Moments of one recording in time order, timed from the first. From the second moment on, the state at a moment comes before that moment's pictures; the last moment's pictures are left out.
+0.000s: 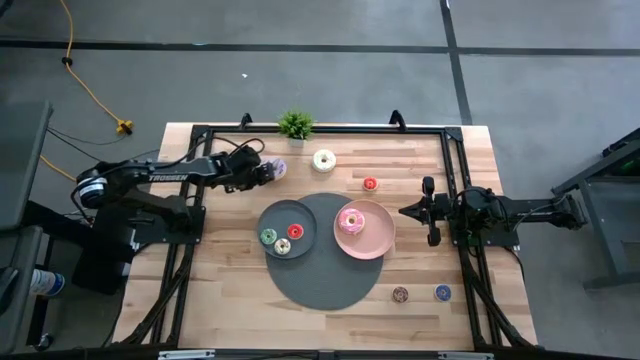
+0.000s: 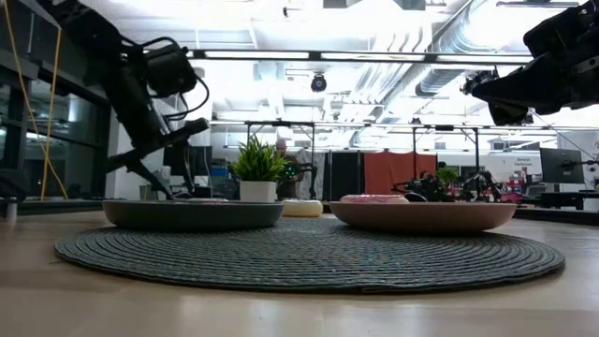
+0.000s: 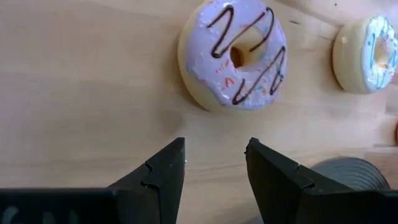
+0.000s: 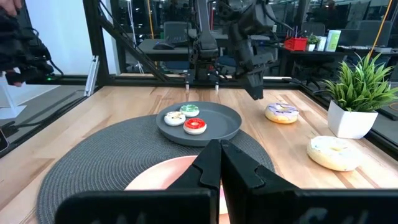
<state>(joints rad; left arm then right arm) 0.49 1.21 0.54 -0.28 -0.09 -1.21 0.00 0.09 0.01 0.03 0.00 -0.01</state>
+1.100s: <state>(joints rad) 0.53 1.21 0.45 -0.04 -0.20 -1.32 0.00 0.09 0.01 0.03 0.00 -0.01</state>
